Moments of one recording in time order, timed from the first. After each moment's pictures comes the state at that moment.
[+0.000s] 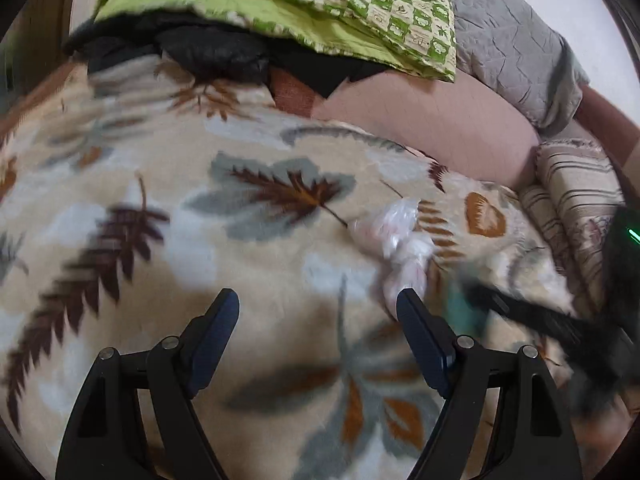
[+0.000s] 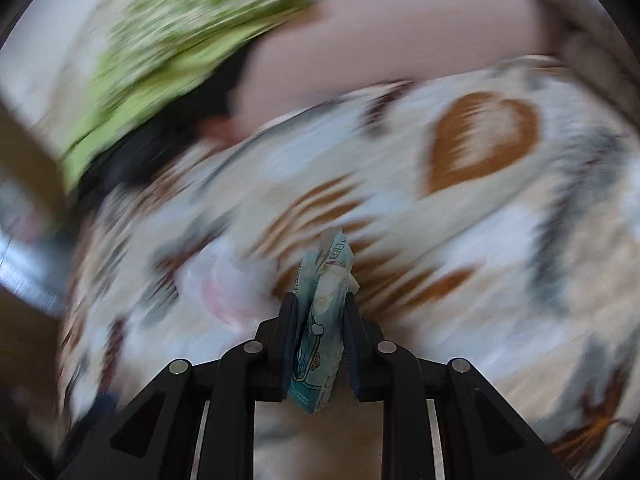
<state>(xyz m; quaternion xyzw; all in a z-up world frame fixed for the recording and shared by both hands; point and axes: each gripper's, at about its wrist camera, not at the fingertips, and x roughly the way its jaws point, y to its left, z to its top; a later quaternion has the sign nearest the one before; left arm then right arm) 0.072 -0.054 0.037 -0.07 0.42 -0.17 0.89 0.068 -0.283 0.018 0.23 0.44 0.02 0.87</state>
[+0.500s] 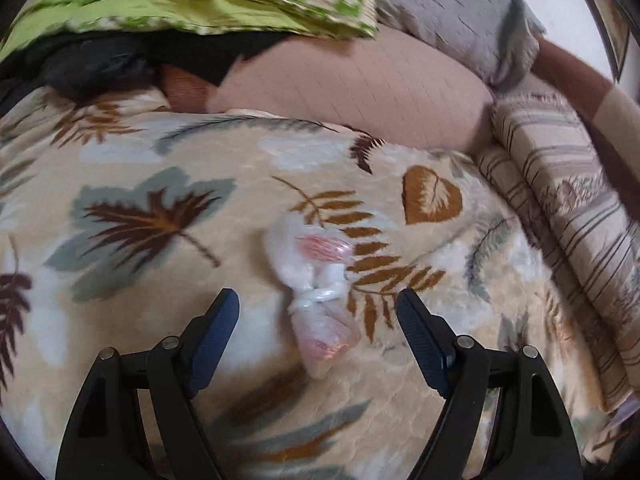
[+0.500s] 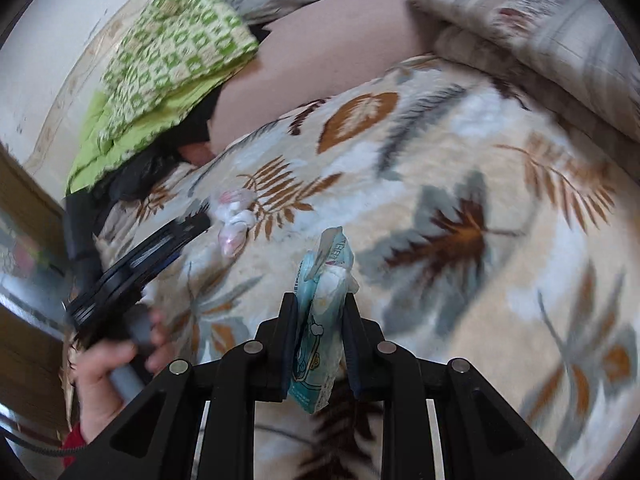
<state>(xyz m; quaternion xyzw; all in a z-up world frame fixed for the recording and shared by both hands) 0.103 -0.157 0.024 -0.02 0.43 -0.27 0.86 -0.117 -0.292 0.064 0.30 0.39 -0.12 0.86</state>
